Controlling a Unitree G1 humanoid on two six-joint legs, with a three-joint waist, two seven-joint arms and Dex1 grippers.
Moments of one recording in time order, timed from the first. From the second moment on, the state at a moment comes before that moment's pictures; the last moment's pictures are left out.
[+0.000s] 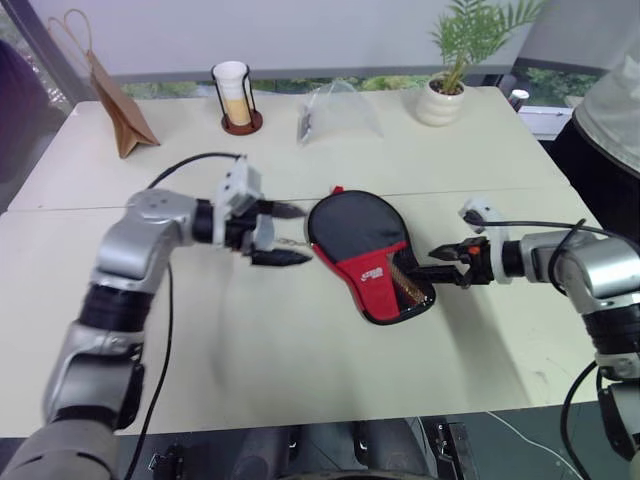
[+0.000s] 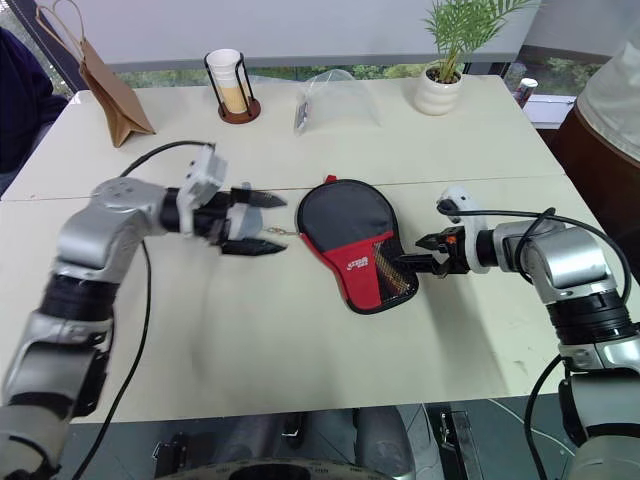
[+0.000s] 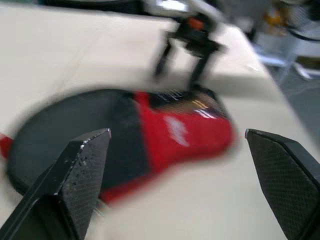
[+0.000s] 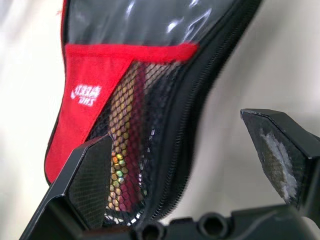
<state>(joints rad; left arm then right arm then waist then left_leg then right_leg) -0.63 0.69 -0.07 -0.04 -0.46 0.58 -1.38 -0.59 -0.86 0.16 0.12 0.47 0.99 1.00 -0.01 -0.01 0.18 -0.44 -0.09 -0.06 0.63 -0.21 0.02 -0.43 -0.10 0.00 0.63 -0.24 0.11</state>
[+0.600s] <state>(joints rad) -0.49 0.80 0.02 -0.25 -0.58 0.67 -1.25 -0.61 -0.79 0.18 0.17 0.44 0.99 1.11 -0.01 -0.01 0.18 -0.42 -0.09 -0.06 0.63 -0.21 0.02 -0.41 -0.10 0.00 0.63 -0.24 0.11</state>
